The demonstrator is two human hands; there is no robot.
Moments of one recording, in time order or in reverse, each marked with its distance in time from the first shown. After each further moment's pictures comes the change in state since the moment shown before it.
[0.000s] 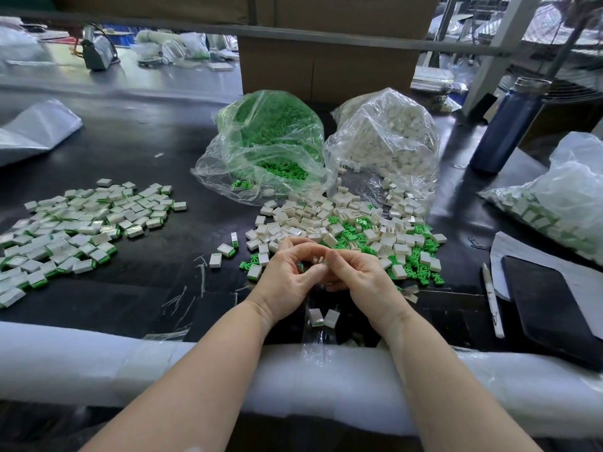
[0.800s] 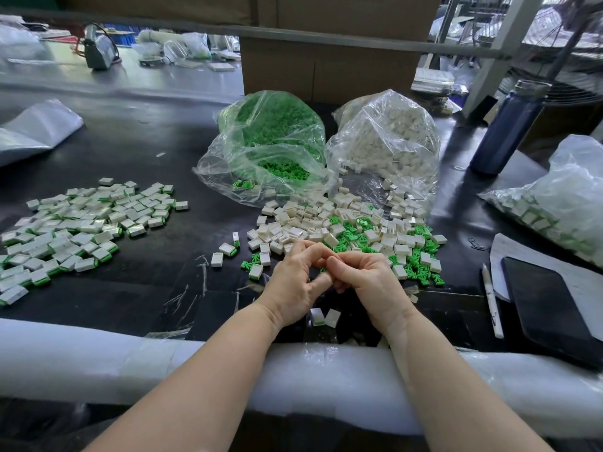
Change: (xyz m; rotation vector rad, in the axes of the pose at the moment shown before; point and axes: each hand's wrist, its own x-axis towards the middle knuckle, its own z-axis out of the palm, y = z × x) left_hand -0.002 -0.001 0.004 0.301 -0.091 0.087; right_hand -0.001 0.000 -0.003 0.095 0.083 0.041
